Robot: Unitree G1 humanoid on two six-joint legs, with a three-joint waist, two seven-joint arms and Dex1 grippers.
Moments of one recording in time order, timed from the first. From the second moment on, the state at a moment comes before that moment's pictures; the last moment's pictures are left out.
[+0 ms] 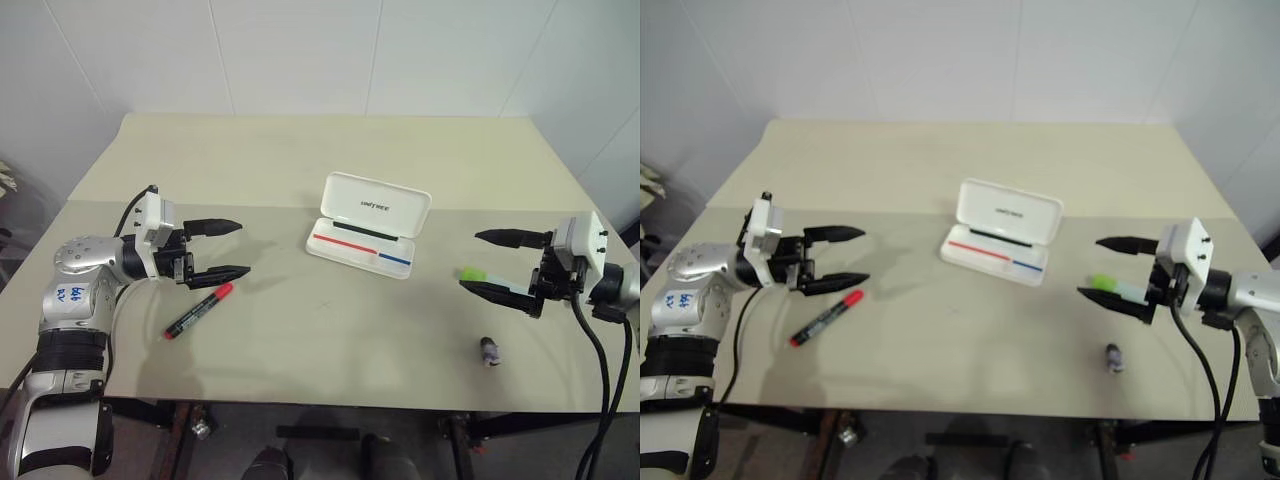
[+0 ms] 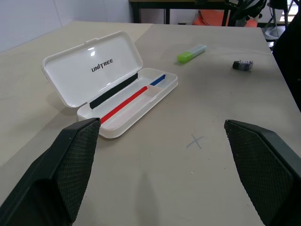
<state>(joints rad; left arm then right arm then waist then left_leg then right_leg) -0.66 0.72 0.14 0.37 -0.46 0.14 -1.35 -0.33 -0.90 -0.28 0.00 0.50 0.18 1.22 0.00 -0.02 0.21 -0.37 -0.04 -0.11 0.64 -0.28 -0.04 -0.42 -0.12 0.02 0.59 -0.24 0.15</state>
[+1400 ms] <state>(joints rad) -0.73 0.60 0.06 0.33 -0.39 0.09 -1.19 -0.85 -0.63 0.23 0.56 0.04 0.04 1.27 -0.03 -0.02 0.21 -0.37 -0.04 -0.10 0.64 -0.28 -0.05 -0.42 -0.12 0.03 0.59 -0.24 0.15</state>
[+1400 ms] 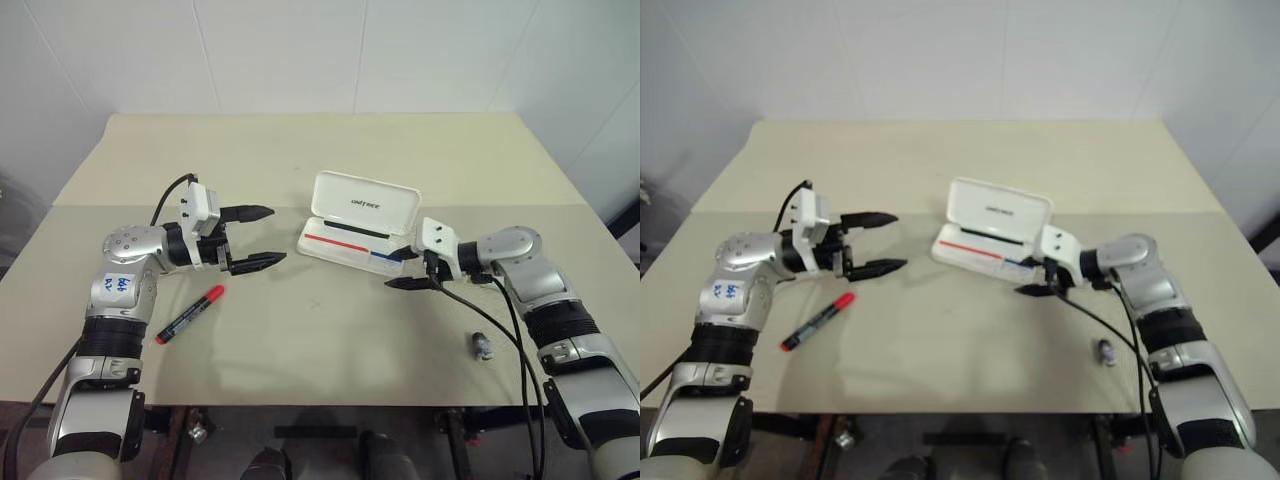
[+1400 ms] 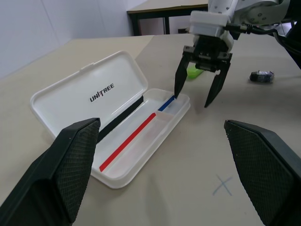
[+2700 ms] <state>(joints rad) -0.70 0.60 0.08 0.28 -0.41 0.10 -1.15 -0.97 -0.59 0.28 0.66 -0.09 0.00 1.33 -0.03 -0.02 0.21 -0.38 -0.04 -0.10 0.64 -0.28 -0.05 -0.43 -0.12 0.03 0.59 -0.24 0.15</state>
